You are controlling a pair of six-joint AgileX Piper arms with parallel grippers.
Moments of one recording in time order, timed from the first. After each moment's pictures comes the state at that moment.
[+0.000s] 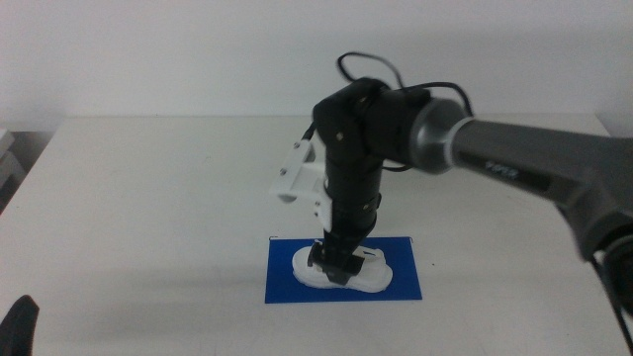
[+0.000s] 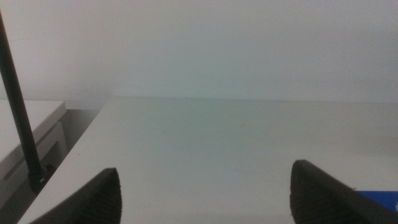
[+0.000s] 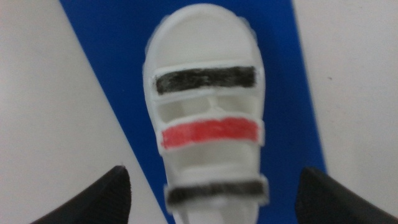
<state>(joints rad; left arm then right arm) -0.02 -0.01 0.03 0.15 0.11 -0.21 0.69 2.14 -1.78 -0.01 1.15 -0.51</state>
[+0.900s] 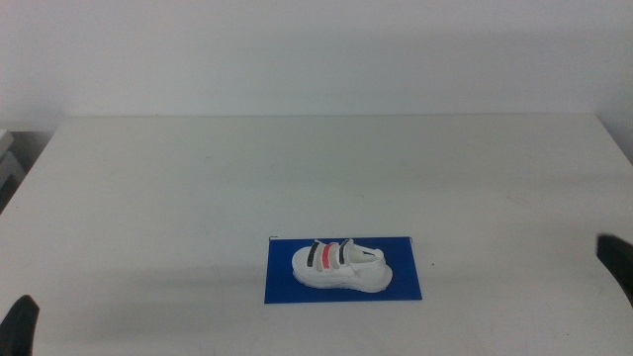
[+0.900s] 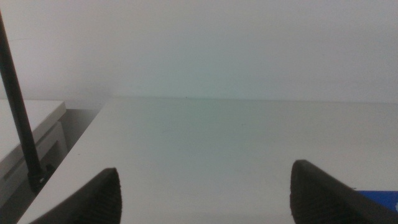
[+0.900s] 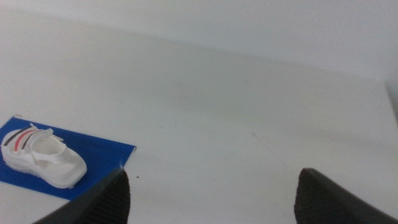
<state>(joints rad) -0.02 -0.01 0.03 0.15 0.11 -0.21 0.19 0.57 -0.42 0.10 0.30 -0.12</state>
